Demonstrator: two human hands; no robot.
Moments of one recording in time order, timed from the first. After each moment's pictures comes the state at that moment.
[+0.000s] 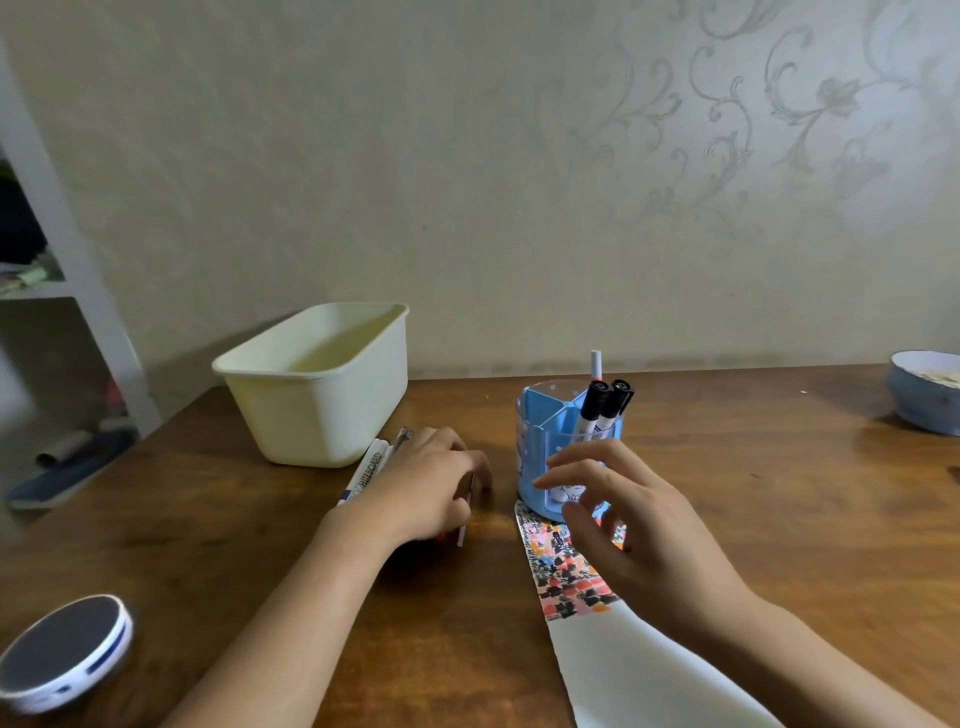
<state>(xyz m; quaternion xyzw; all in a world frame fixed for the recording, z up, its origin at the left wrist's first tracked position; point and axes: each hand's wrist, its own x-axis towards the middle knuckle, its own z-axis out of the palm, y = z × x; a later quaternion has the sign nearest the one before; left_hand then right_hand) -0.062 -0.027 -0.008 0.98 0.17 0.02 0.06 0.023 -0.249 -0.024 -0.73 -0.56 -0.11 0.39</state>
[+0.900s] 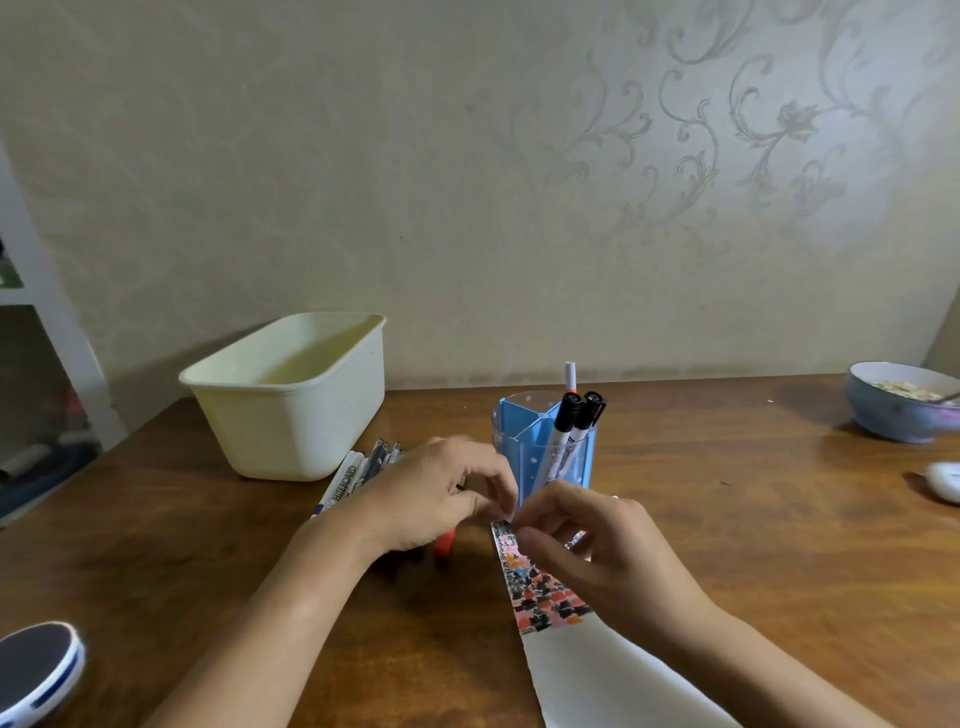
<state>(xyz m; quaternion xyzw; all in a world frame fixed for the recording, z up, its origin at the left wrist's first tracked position) -0.063 -0.050 0.014 0.96 -0.01 0.11 0.25 0.021 -0.248 -0.020 -0.74 -0.51 0.02 0.44</state>
